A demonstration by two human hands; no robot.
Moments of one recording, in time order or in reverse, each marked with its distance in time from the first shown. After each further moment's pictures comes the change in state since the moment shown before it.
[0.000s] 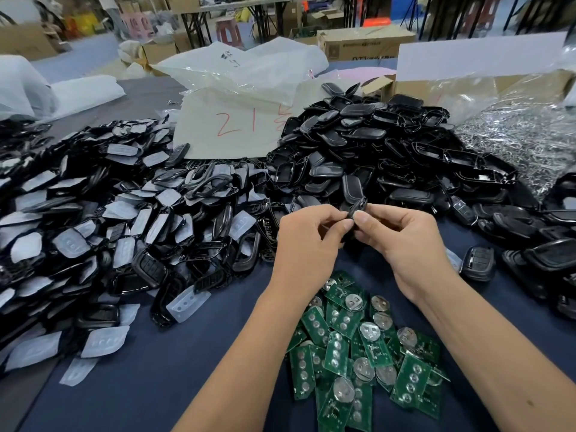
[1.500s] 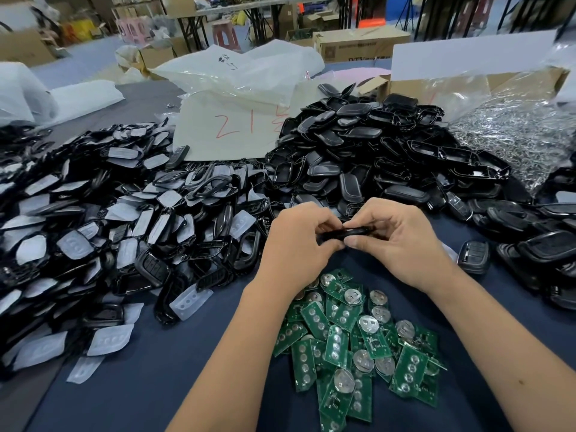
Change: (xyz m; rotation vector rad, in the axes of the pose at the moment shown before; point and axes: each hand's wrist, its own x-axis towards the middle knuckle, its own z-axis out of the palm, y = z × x) left_hand 0.003 -0.003 -0.020 0.371 -0.126 0.188; right_hand 0.002 -0.005 -0.018 -0.428 -0.352 -0.337
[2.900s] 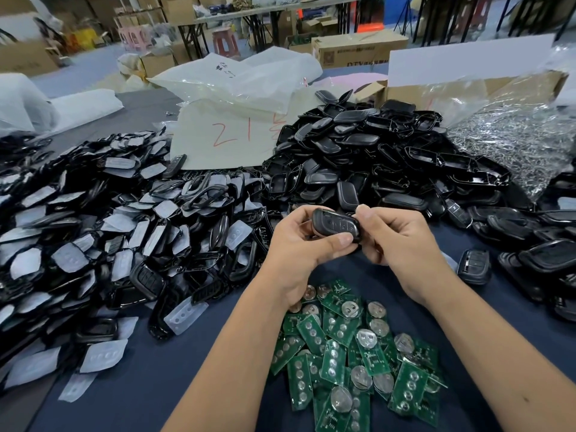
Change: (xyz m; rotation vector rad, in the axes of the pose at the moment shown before) left_hand 0.004 0.007 0.008 -1.162 -0.041 -0.438; right_hand 0.004 -0.007 0.007 0.244 0.159 0.194
